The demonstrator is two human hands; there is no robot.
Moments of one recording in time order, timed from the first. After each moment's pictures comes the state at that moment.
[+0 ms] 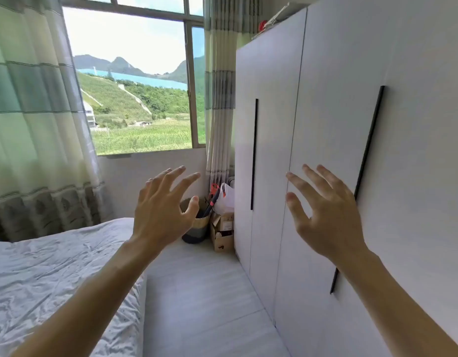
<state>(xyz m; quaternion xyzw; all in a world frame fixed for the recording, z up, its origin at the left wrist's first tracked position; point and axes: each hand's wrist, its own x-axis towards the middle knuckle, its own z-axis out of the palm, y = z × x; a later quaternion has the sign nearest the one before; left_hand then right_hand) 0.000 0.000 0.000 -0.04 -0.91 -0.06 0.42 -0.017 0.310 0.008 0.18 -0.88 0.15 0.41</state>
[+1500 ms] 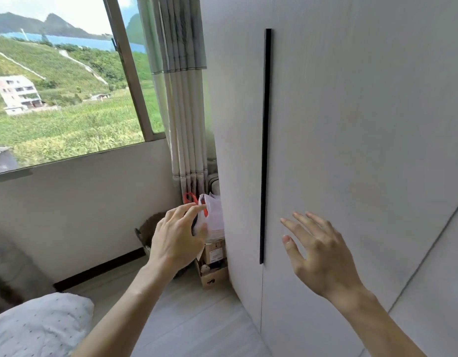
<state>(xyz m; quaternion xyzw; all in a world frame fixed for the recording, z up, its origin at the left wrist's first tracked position) -0.764 -0.091 -0.113 -0.04 -0.96 -0.17 0.20 -0.731 0.196 -0.141 0.09 -0.95 0.16 0.27</state>
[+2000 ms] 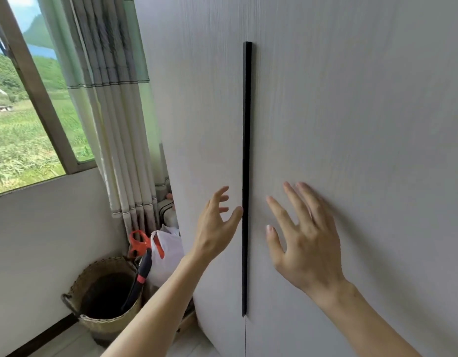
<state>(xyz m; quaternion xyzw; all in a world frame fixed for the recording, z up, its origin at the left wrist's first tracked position) -0.982 0.001 -0.091 -0.19 -0.82 -0.53 0.08 -0.872 0.162 -0.081 0.02 -0.87 0.01 0.49</state>
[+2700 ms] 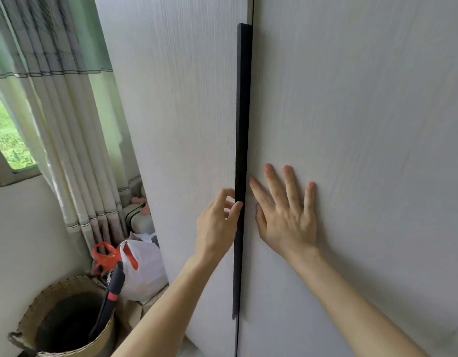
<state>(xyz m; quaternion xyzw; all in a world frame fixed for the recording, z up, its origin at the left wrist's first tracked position) -1.013 0.008 -0.098 -0.26 -0.81 -0.52 0.09 -0.949 0.152 -0.106 -0.13 -0.82 -0.26 0.49</state>
